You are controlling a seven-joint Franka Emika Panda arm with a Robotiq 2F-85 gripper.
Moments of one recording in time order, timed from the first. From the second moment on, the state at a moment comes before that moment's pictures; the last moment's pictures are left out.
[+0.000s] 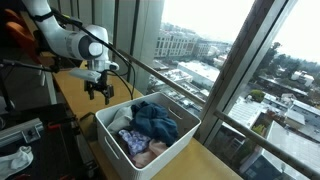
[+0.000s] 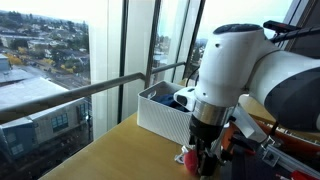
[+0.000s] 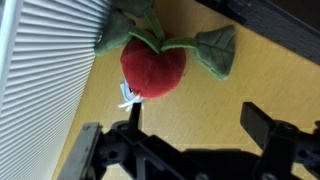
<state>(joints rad) 0.22 0.29 0.12 -2.37 -0.36 2.57 0.08</state>
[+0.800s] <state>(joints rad) 0.21 0.45 0.03 -2.37 -0.37 2.69 0.08</state>
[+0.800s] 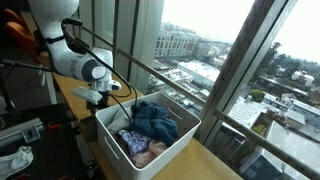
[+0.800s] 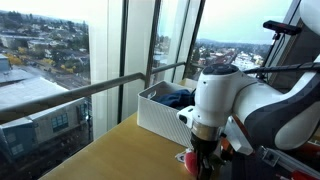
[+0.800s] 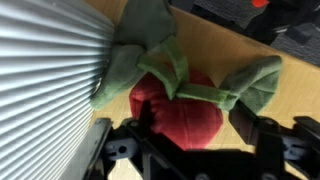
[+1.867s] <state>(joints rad) 0.23 0.21 0.06 -2.32 -0.37 2.64 0.07</state>
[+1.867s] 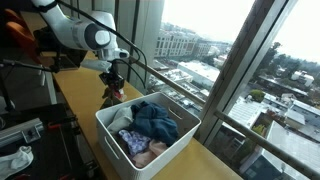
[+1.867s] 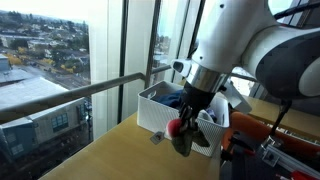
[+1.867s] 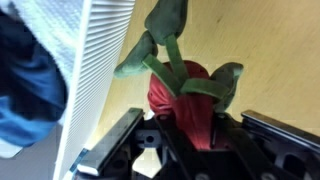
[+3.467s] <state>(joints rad) -0.03 0.30 -0.06 -2.42 -0.39 2.75 0.00</state>
